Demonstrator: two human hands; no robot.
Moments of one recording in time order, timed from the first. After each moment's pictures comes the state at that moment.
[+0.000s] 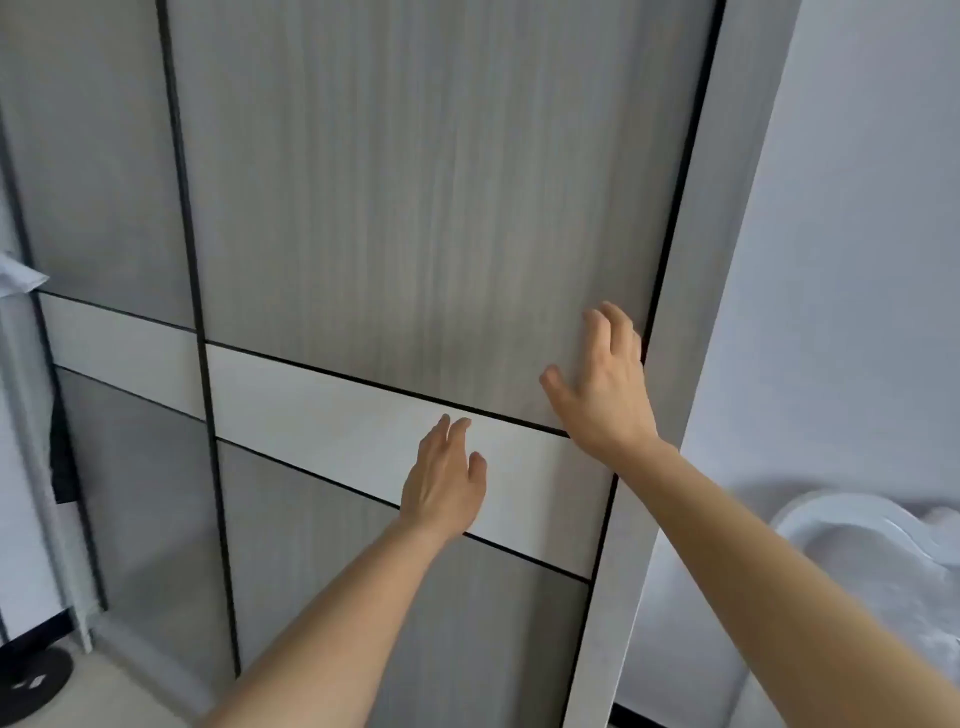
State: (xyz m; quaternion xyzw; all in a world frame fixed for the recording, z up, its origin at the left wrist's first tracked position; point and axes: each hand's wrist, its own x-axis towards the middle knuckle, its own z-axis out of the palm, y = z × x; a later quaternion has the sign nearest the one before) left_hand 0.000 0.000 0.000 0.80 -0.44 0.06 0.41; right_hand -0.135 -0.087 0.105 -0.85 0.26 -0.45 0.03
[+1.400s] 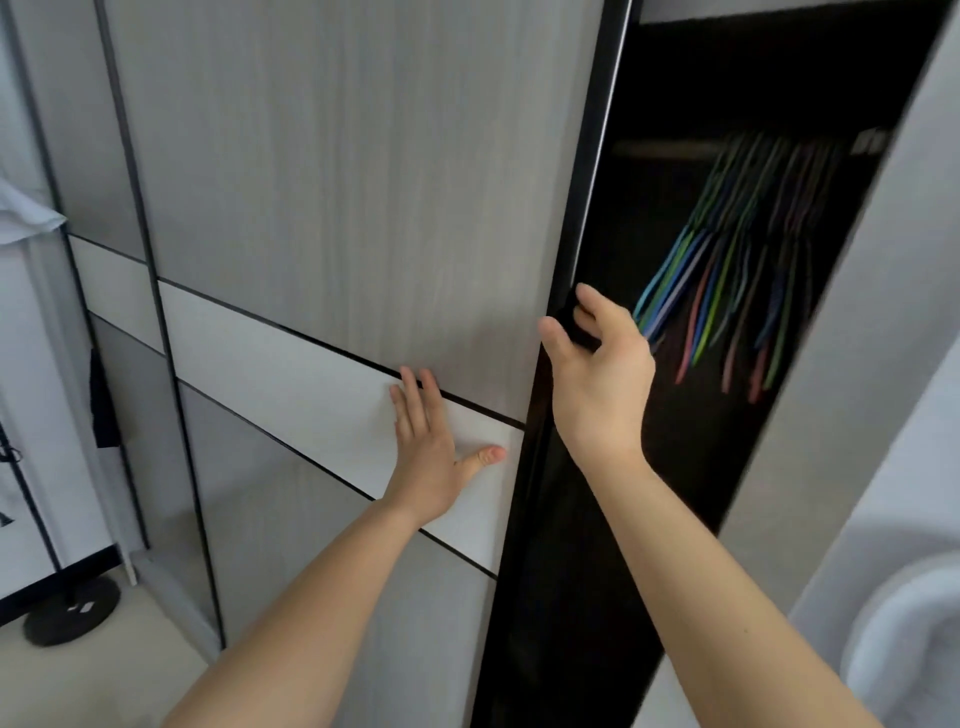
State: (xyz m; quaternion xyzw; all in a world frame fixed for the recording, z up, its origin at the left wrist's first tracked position) left_hand 0.104 -0.090 -0.043 0.79 -0.42 0.05 0.44; right_hand -0.035 -0.150 0.081 -0.73 0.19 -0.55 0.34
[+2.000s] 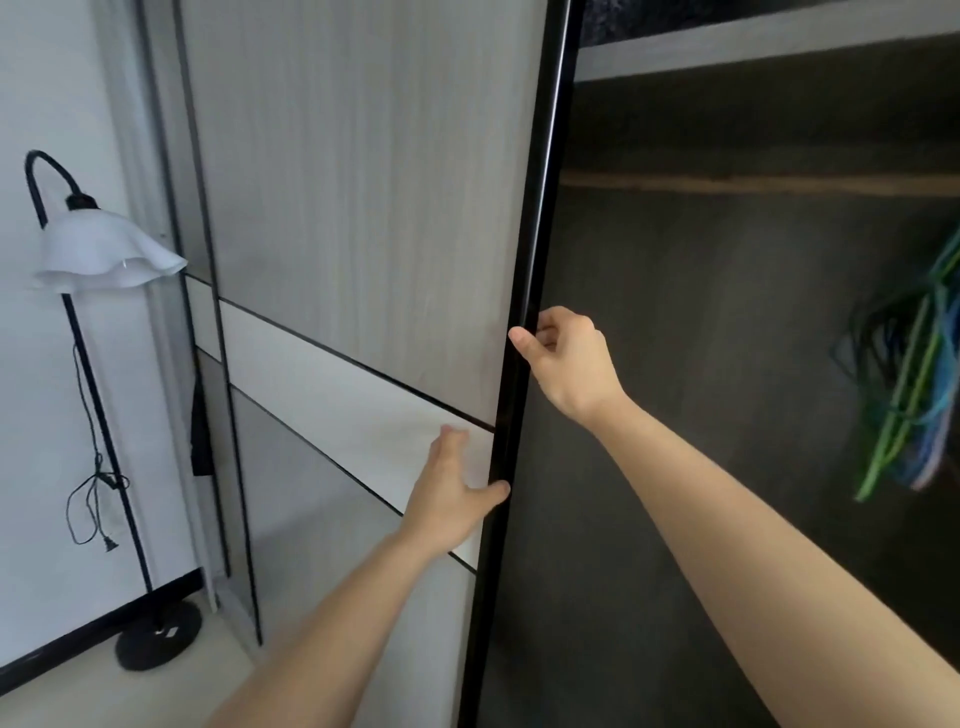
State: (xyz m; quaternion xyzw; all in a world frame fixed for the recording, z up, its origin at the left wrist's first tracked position) left_hand 0.256 -0.019 -0.040 0.79 -0.33 0.00 0.51; right_hand 0.180 -0.134 0.107 -0.87 0.13 -0.36 0.32
